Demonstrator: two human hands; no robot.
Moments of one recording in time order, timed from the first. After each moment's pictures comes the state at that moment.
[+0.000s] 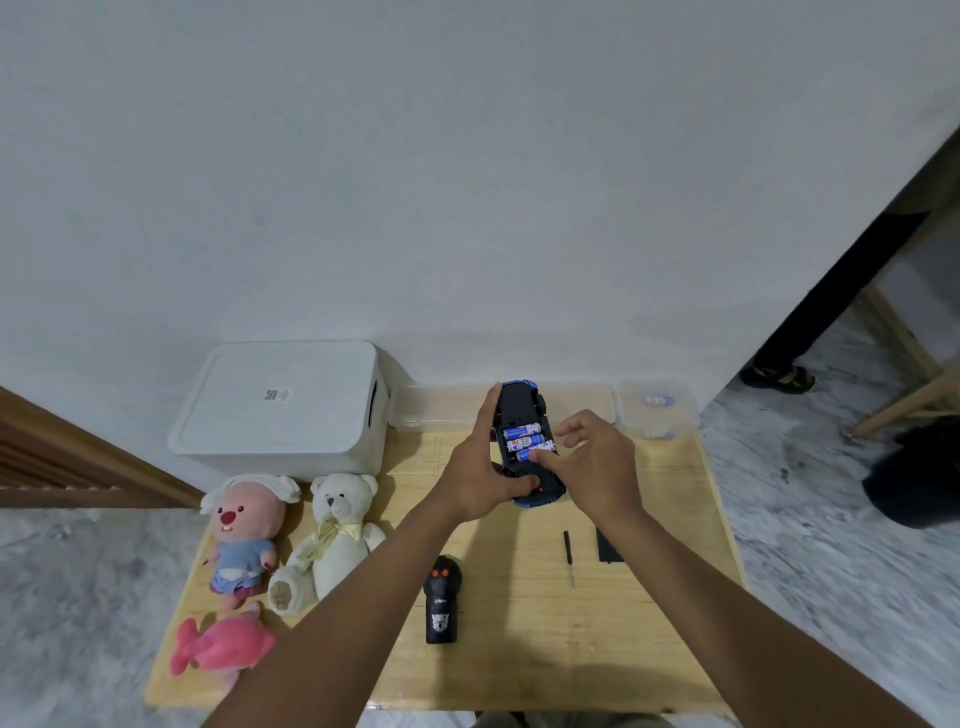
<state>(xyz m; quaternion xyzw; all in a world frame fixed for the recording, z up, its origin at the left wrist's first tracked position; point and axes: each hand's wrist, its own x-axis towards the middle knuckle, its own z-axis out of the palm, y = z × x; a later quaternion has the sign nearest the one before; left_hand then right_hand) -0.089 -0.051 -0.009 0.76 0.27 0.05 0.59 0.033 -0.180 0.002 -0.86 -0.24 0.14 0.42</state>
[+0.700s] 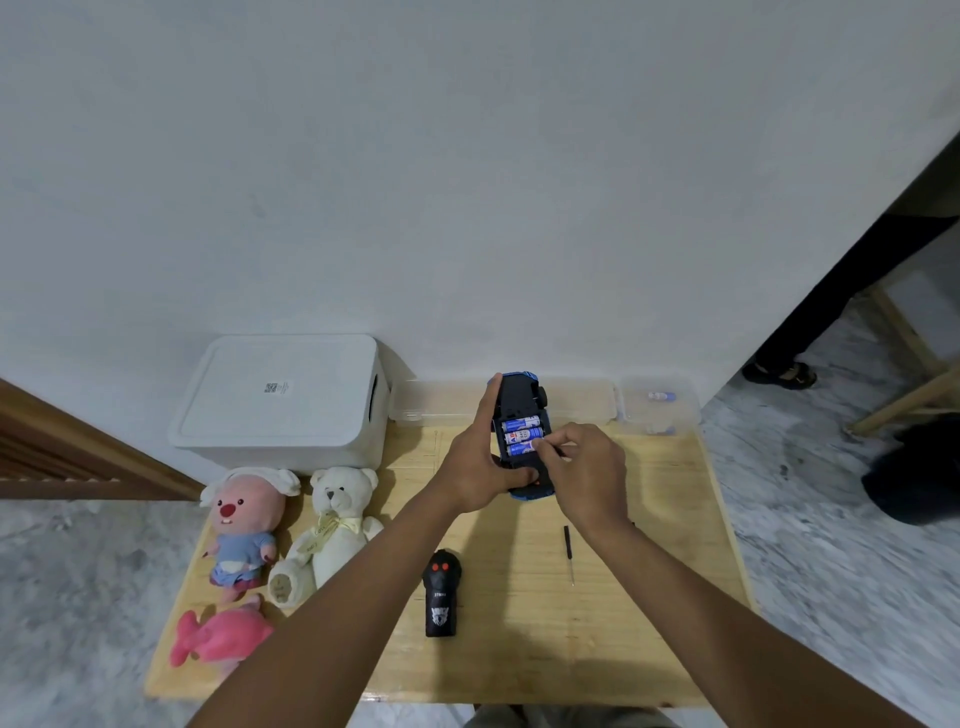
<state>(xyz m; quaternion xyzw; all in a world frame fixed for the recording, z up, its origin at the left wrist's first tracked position) -0.089 -0.047 -0.007 0.77 0.26 0.06 0.59 0.010 -0.176 -0.005 -0.85 -0.24 0.11 0.45</state>
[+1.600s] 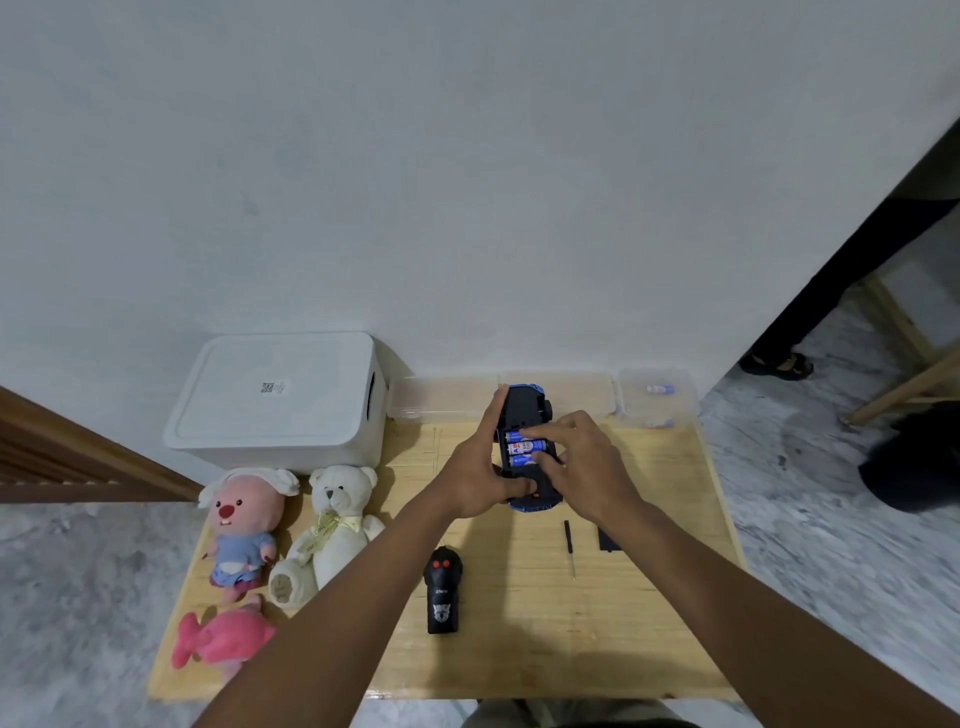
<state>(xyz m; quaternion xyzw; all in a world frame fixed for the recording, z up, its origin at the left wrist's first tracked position) -0.093 -0.047 -0.014 0.76 0.24 -0.02 0.60 0.033 -0.186 -0.010 -0.84 -0.40 0.19 0.31</state>
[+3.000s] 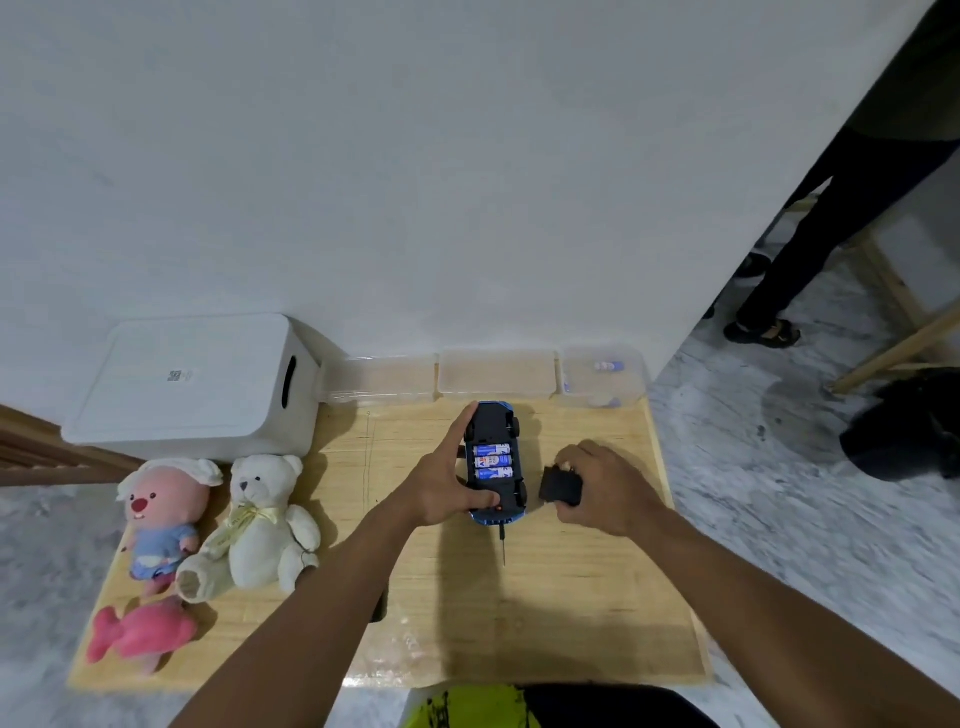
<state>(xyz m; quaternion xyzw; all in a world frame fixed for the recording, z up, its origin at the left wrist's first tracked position) -0.055 -0.093 -0.054 0.75 0.30 -0.09 0.58 0.128 -0.290 -0.096 -0.83 -0.48 0.23 0.16</state>
